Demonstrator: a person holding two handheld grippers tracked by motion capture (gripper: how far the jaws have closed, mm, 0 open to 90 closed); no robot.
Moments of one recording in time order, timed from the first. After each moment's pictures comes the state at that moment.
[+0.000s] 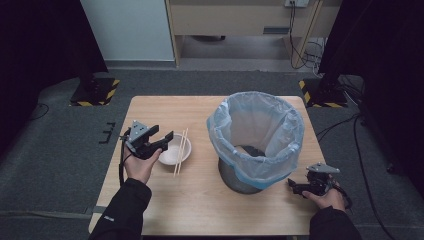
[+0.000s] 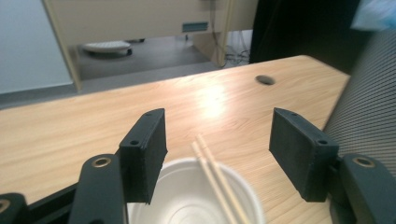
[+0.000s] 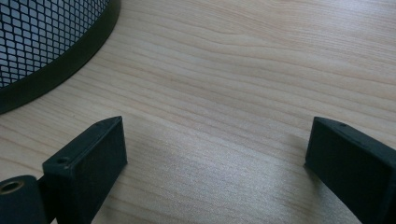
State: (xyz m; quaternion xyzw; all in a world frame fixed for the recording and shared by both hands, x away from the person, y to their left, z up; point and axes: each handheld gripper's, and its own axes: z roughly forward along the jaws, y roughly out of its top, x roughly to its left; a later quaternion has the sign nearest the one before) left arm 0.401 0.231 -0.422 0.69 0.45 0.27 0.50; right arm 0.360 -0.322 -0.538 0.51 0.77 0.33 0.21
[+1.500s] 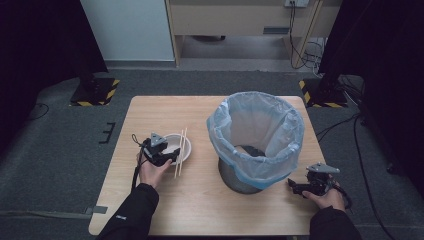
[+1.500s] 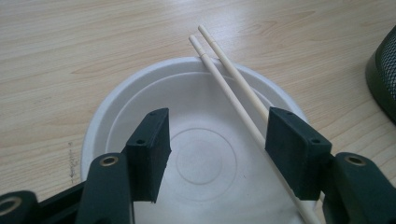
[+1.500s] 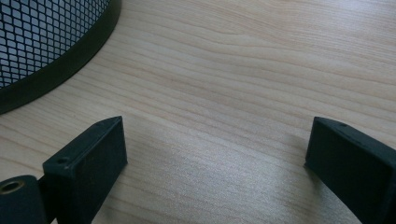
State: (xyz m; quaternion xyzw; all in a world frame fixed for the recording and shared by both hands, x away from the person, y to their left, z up) left arm 0.422 0.211 -0.493 0.75 0.48 0.22 0.39; right arm 0.360 -0.322 -0.538 0.51 0.77 0.33 0.21
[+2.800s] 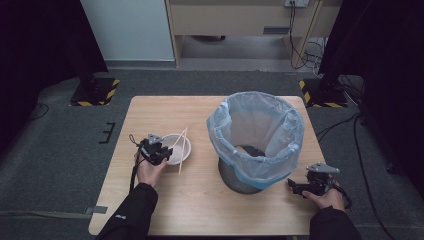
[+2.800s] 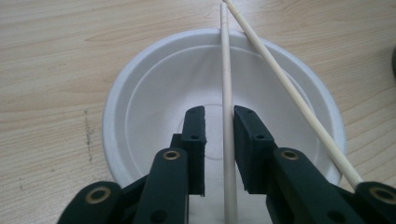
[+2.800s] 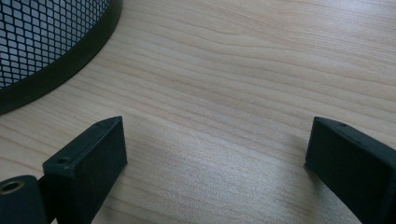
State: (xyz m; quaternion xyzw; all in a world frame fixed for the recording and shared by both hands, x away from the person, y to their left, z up) left arm 0.424 0.220 -0.494 0.76 0.52 0.20 0.35; right arm 0.361 -0.322 -0.538 0.51 0.77 0.33 0.21
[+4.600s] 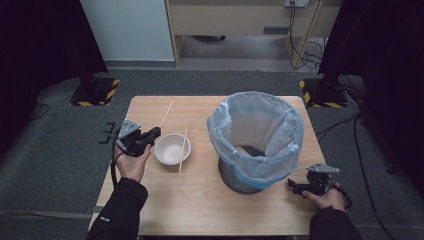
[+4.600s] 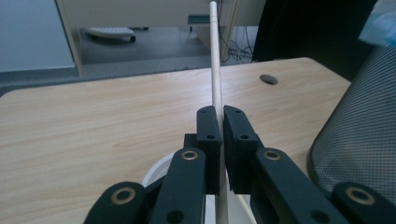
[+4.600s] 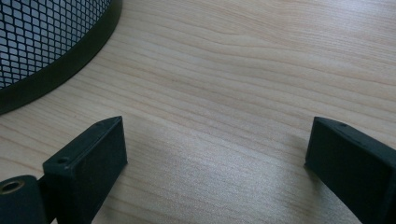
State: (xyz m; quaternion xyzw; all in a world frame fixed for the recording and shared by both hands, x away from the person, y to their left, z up) left arm 0.392 0.244 -0.397 0.68 0.48 0.25 0.50; right arm 0.361 -0.322 -0.538 0.51 0.77 0.33 0.21
